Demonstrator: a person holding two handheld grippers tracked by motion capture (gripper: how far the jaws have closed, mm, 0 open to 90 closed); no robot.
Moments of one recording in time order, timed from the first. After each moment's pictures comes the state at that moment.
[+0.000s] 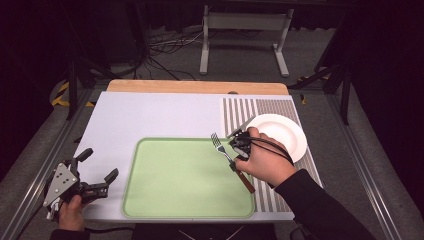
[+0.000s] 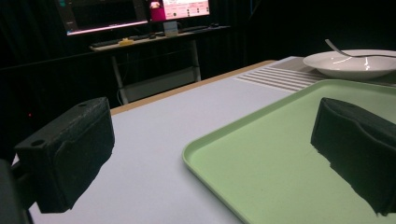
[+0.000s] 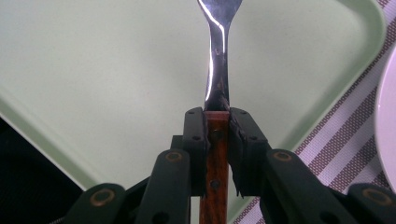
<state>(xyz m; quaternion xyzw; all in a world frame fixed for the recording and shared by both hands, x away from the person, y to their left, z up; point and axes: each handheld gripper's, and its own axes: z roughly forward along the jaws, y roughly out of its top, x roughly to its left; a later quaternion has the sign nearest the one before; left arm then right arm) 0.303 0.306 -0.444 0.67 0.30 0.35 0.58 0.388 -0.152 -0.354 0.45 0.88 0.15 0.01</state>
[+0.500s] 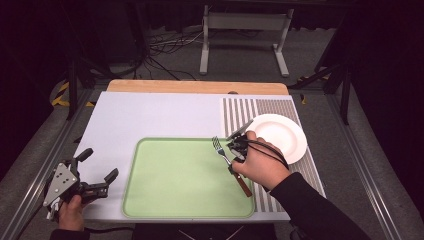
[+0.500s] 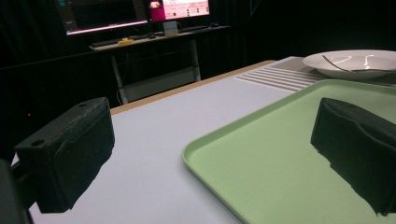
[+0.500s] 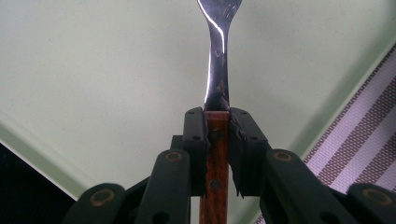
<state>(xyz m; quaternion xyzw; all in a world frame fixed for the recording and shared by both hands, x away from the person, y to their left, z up) 0.303 0.306 -0.444 0.67 0.30 0.35 0.58 0.389 -0.147 -0.372 0.49 0.86 0.14 0.00</state>
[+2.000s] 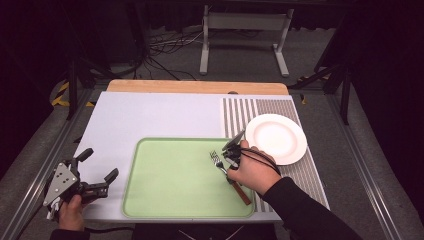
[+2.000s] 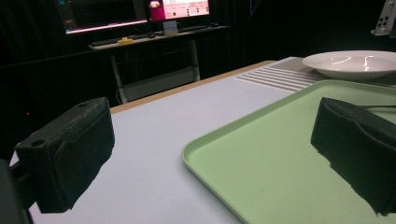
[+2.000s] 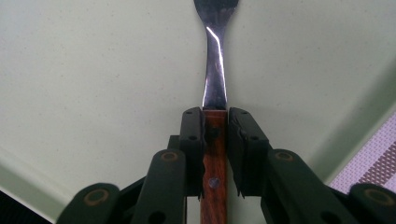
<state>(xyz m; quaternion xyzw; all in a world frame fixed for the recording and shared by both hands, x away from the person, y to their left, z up) 0.304 0.306 -0.445 0.67 0.30 0.34 0.58 0.390 -0.139 -0.411 0.50 0.86 0.08 -0.02</state>
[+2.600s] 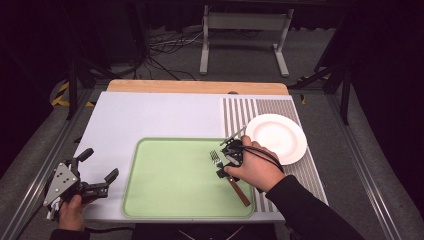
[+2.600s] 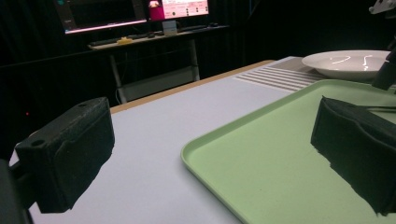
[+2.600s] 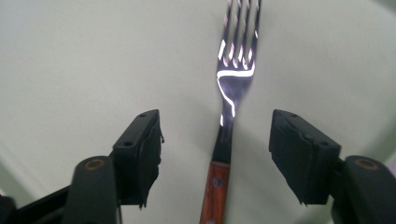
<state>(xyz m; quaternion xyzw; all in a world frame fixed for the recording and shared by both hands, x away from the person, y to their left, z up) 0.304 0.306 -0.445 0.67 0.30 0.34 0.58 0.392 -0.137 -0.398 0.43 0.88 0.19 0.02</state>
